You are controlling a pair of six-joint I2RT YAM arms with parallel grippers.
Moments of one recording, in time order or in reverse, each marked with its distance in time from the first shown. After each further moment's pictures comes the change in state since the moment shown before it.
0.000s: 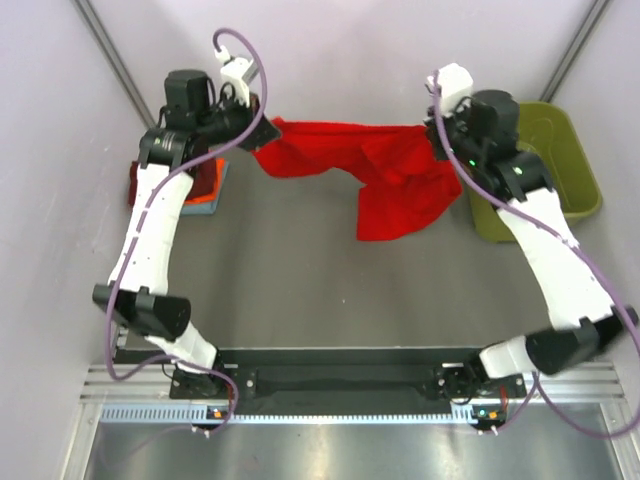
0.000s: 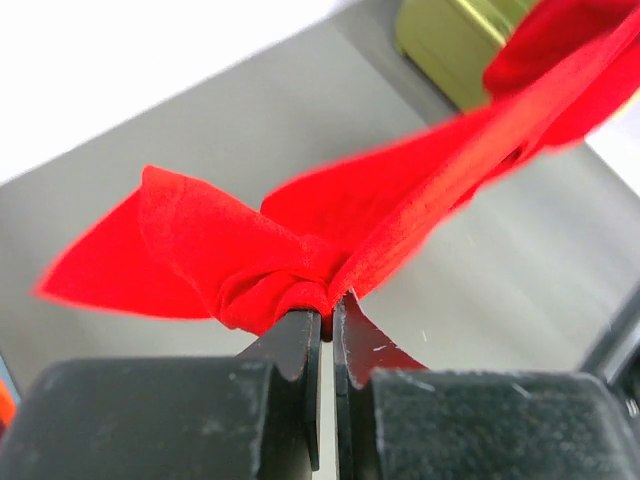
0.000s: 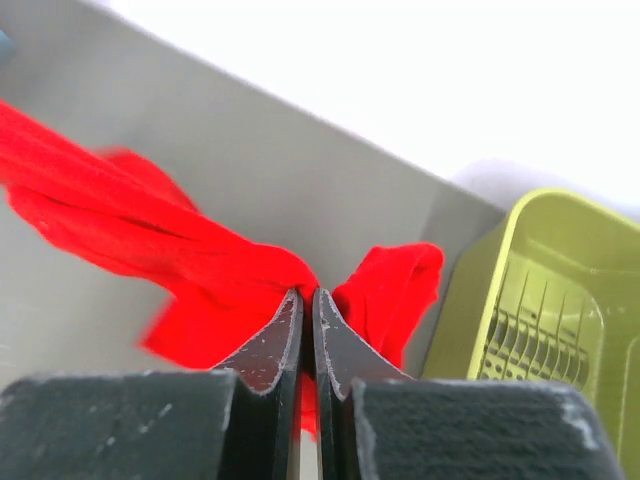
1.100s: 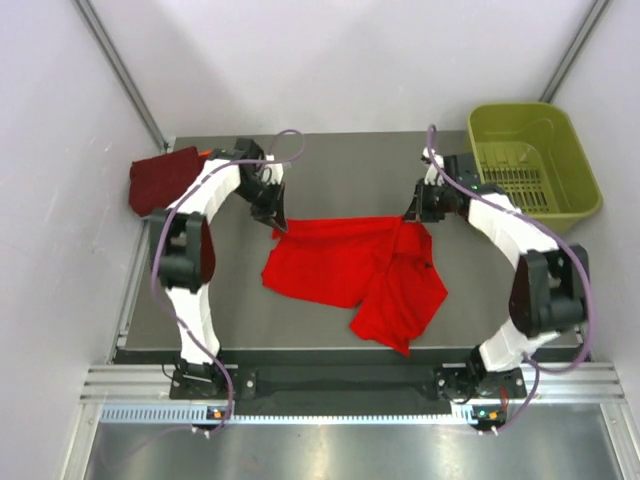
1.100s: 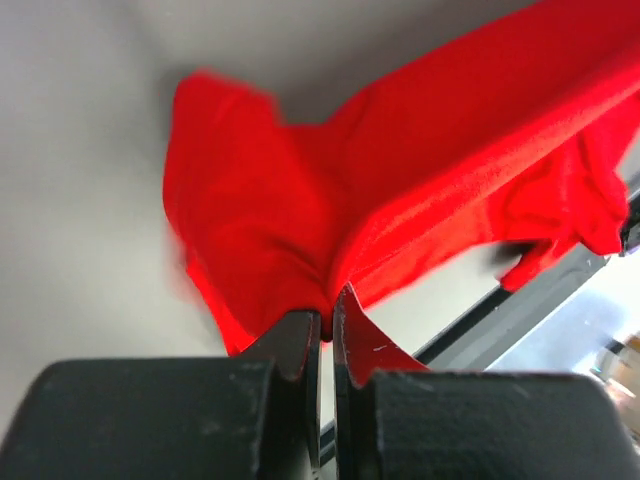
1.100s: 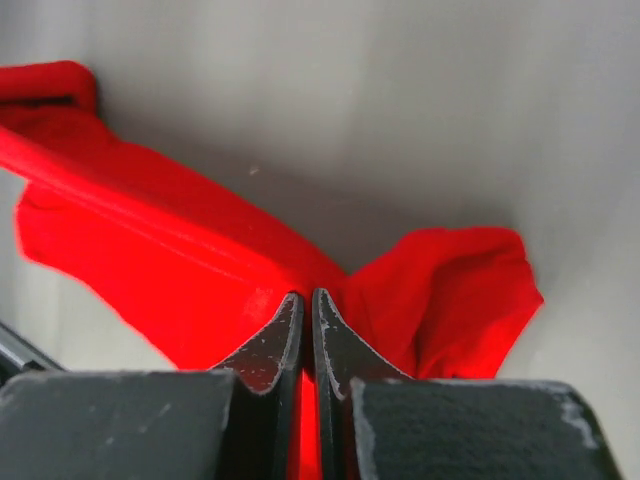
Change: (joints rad) left arm 0.011 0.310 -0.328 -0.304 -0.006 0.097; right arm -0.172 0.114 -0.541 0.144 -0.438 0.447
